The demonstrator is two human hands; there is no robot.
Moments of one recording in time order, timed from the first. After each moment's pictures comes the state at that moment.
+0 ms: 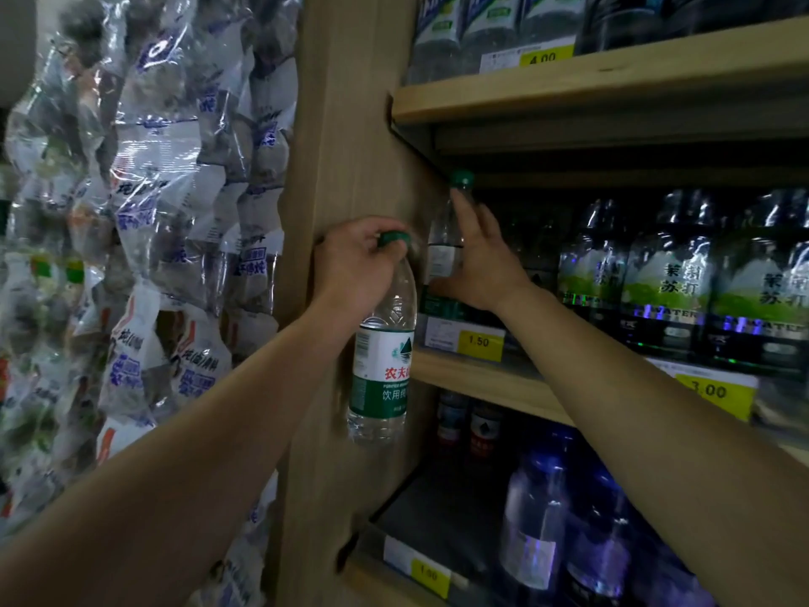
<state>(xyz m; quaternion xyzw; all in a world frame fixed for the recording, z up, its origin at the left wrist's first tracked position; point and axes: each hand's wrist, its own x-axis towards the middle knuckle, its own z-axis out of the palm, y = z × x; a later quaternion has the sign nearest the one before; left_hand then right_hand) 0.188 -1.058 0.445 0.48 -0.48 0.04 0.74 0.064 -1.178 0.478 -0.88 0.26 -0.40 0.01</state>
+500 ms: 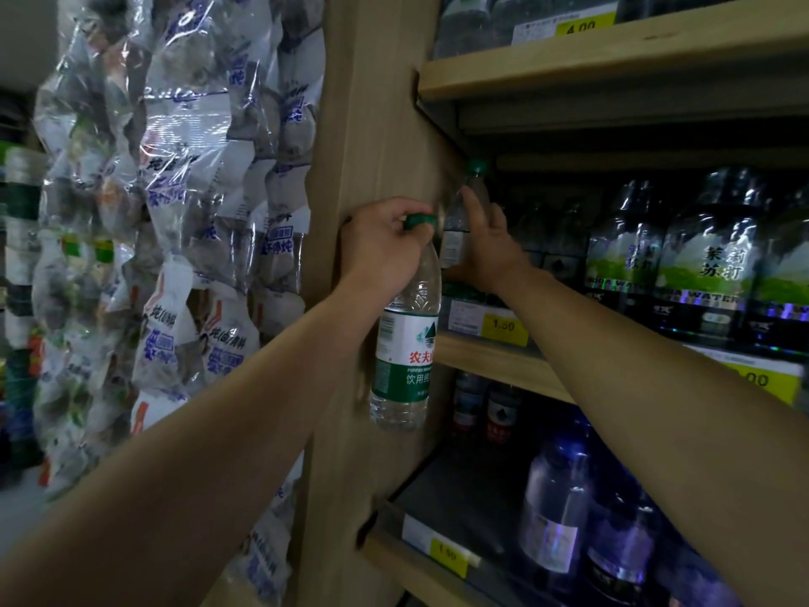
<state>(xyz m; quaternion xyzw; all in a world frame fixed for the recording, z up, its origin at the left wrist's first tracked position) 0.187 -1.059 0.444 0.48 -0.48 0.05 0.74 0.101 -1.209 0.475 -0.88 0.32 -0.36 0.01</state>
